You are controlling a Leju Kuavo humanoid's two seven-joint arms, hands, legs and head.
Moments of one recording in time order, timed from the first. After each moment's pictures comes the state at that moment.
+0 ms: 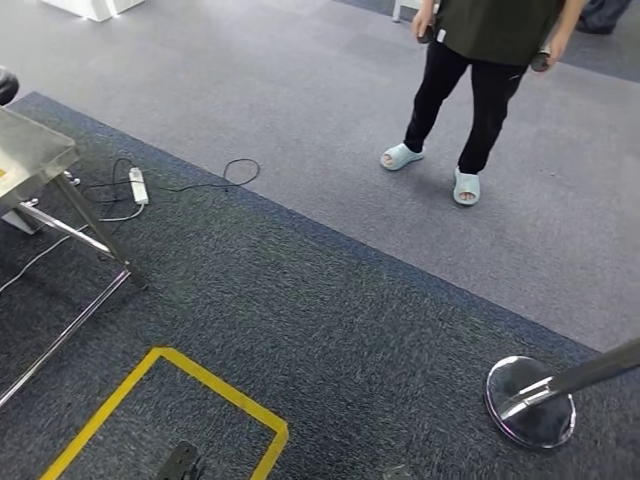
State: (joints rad) left arm -0.02 -0.14 0.74 -0.19 -0.85 -0.09 -0.36; right arm -0.09 0.14 1.08 -0.15 -0.92 -0.25 -0.23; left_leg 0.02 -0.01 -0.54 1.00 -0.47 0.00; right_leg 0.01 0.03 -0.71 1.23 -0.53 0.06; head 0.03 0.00
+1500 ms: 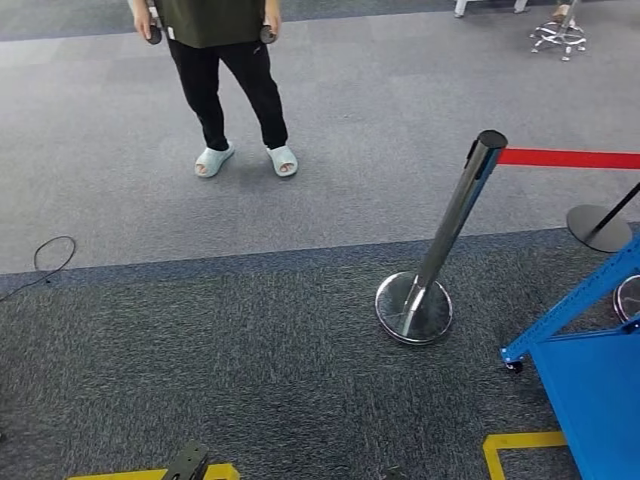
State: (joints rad) left arm -0.04 -0.15 0.74 -0.19 -0.93 0.03 -0.16; right arm -0.09 0.14 1.08 -0.15 -0.90 -0.27 -0.19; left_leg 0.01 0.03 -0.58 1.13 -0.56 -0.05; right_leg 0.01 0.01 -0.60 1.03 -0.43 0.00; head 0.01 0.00
